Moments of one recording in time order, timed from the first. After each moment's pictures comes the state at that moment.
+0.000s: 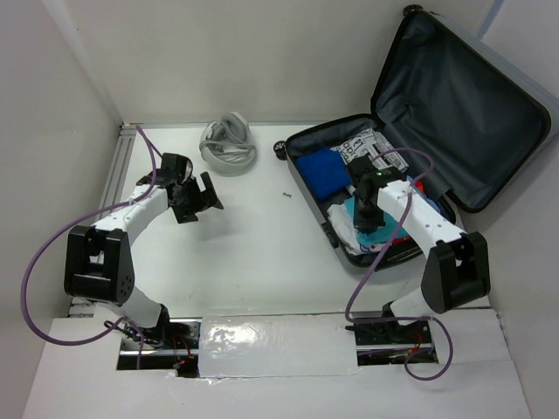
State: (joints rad) left arm -0.11 1.55 1.05 -0.55 0.19 -0.56; right arm 0.32 1.49 1.15 -1.05 0.25 0.45
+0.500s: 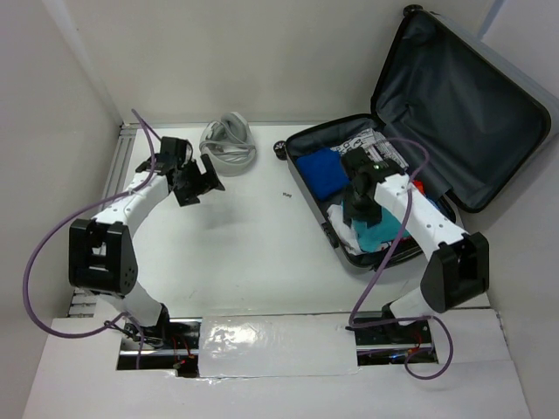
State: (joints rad) left arm -0.11 1.59 1.18 -0.56 0.18 -0.57; right arm 0.35 1.44 1.19 -1.12 0.21 0.44
